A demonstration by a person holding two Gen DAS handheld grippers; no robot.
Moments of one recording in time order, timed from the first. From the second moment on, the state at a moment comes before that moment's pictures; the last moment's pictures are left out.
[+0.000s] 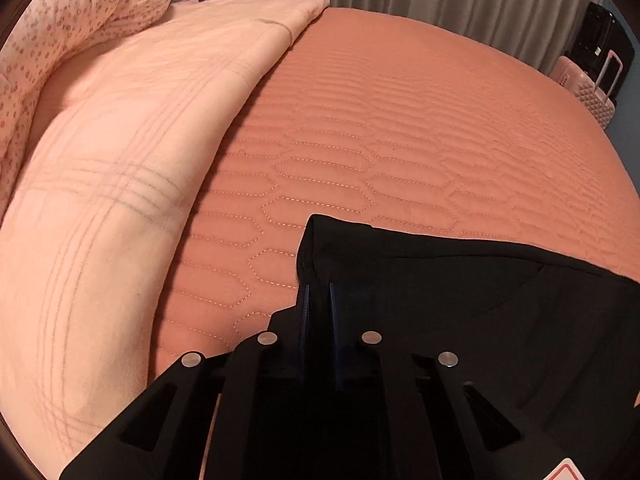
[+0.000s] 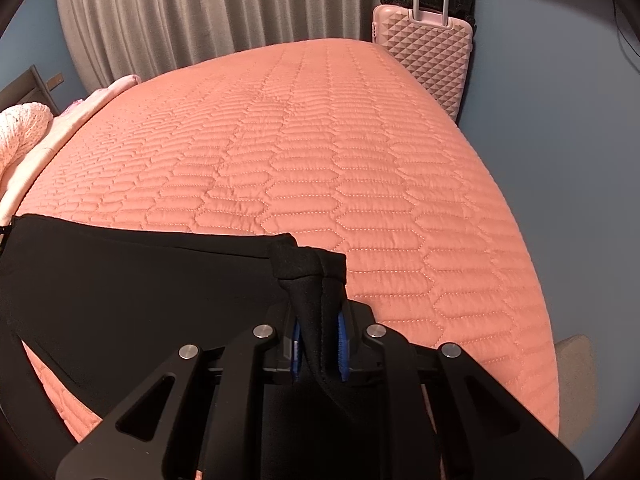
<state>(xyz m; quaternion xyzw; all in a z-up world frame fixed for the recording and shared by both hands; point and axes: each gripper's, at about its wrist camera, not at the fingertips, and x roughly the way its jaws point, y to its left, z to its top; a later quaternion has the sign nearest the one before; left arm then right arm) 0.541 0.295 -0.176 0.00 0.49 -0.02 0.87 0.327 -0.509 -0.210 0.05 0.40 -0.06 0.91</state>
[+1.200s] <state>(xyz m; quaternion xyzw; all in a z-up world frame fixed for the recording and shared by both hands) 0.131 0.307 -0.118 -0.10 0.45 0.01 0.89 0.017 -0.471 -0.164 -0.02 0.39 -0.06 0.92</state>
